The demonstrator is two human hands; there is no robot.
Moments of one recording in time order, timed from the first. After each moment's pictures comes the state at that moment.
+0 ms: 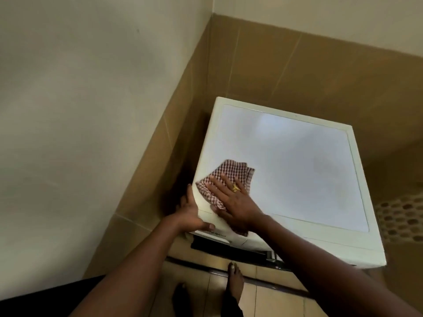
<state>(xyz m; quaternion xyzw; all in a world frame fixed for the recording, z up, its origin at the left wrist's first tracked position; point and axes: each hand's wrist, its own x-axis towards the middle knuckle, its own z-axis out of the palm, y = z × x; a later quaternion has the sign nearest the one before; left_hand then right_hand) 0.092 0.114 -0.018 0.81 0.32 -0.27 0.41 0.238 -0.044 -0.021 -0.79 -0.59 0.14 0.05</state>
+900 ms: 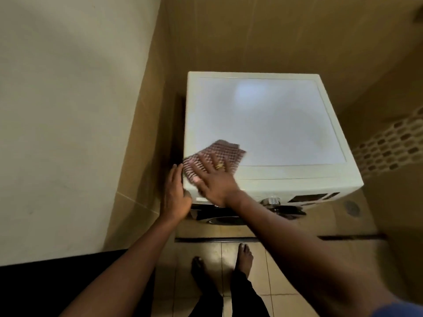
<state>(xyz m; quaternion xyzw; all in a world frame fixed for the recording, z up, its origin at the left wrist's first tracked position) 0.028 0.093 -0.013 0.86 0.31 0.07 0.40 0.146 -0.030 -0.008 -0.88 -0.44 0.16 0.05</state>
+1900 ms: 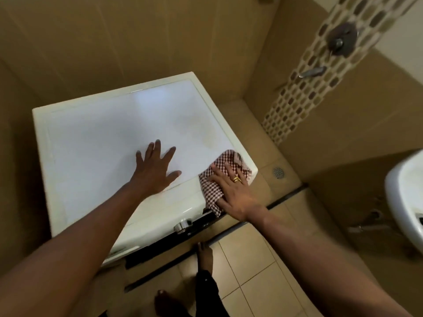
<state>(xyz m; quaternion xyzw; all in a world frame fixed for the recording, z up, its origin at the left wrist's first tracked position) 0.298 -0.053 0.011 0.98 -0.09 -0.13 0.10 0.240 -0.349 -0.004 -0.95 -0.25 0.15 0.13</state>
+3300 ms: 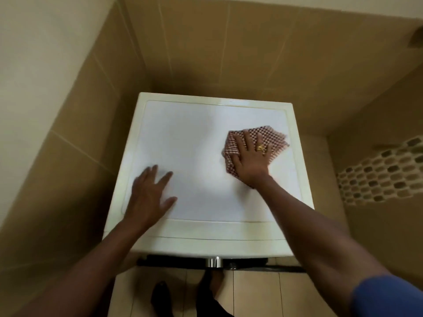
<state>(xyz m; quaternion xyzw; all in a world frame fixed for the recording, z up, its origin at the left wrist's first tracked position) 0.220 0.055 -0.002 0.97 0.20 -0.01 0.16 0.473 -0.173 -0.031 -0.95 -0.28 0.09 0.07</state>
